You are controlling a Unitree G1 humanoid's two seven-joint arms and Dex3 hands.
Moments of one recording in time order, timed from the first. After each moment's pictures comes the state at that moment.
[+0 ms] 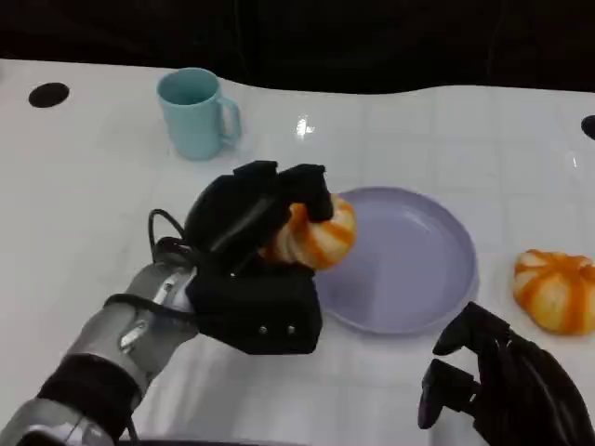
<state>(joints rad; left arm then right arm) -0.65 0.15 -0.44 0.73 0.66 -0.43 0.23 0.26 0.00 0.01 -0.21 0.41 0.22 0.33</state>
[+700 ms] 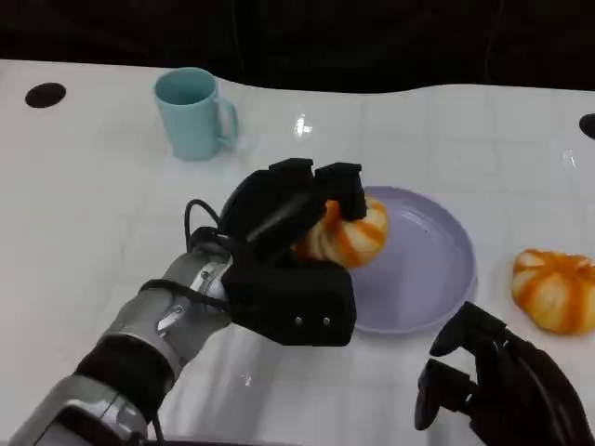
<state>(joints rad) -0.72 0.08 -0.48 0.82 0.66 -0.42 0.24 0.26 0.00 0.02 -0.21 0.42 0.21 0.35</state>
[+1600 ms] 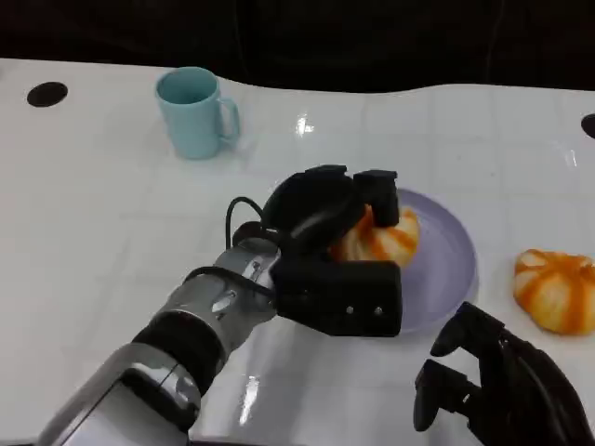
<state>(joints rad) -0.86 -0.05 -0.53 1.08 0.68 -0.38 0.28 0.25 0.00 0.01 -0.20 0.45 0.22 0.38</state>
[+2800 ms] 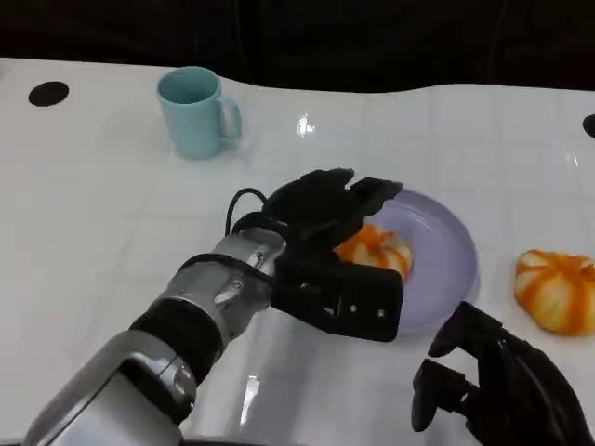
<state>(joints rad) -0.89 -0.02 -0.62 1.04 0.74 -0.26 0.09 0.25 -0.01 0.02 -0.20 0.45 0.21 0.39</state>
